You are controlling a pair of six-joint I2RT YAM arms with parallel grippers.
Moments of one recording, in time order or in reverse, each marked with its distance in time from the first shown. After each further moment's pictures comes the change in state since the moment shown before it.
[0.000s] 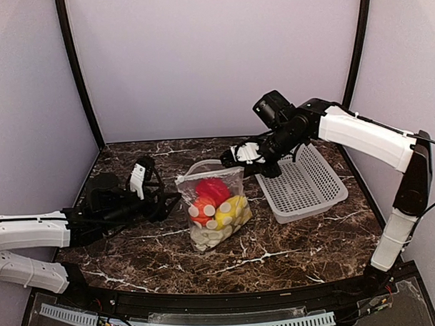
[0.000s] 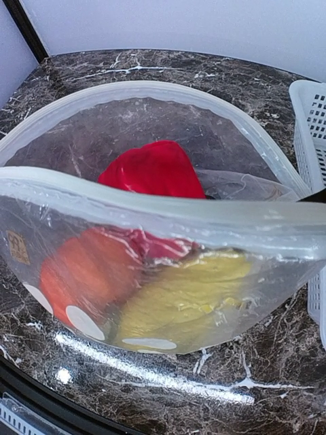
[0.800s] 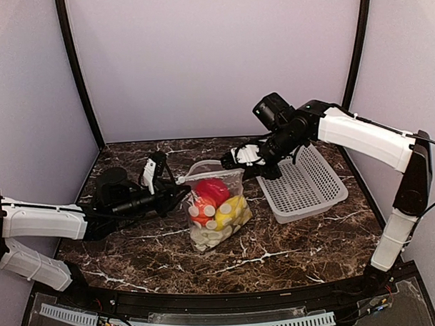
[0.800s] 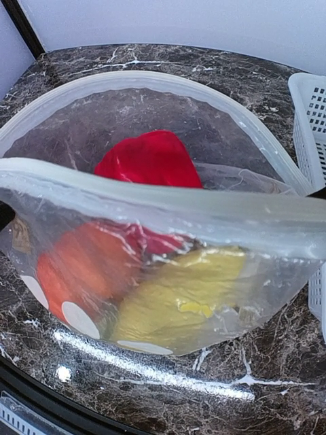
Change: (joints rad) left arm 0.059 0.202 0.037 0.277 0.257 -0.021; right arm 0.001 0.000 -0.017 0.000 0.000 0.007
